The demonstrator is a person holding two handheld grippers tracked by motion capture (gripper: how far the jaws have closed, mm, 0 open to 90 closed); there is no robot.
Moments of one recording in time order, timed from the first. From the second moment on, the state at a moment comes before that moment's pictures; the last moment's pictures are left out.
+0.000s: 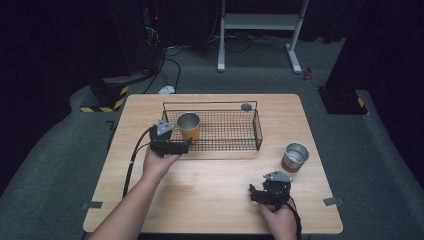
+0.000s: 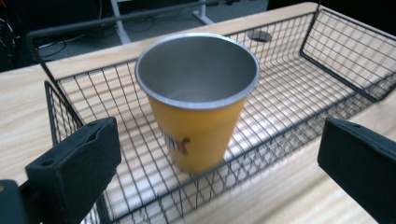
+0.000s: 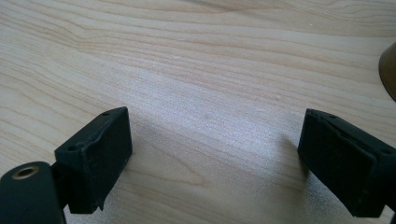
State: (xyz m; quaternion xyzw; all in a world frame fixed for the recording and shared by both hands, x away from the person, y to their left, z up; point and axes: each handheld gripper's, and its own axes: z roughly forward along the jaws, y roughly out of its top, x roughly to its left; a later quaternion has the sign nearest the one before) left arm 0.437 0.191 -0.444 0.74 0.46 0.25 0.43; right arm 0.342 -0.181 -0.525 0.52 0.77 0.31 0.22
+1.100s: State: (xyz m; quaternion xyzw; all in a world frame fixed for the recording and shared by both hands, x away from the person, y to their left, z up) left arm 0.354 0.287 -0.512 0.77 0.48 0.22 0.37; right arm 0.342 -0.181 -0.525 0.52 0.77 0.31 0.22
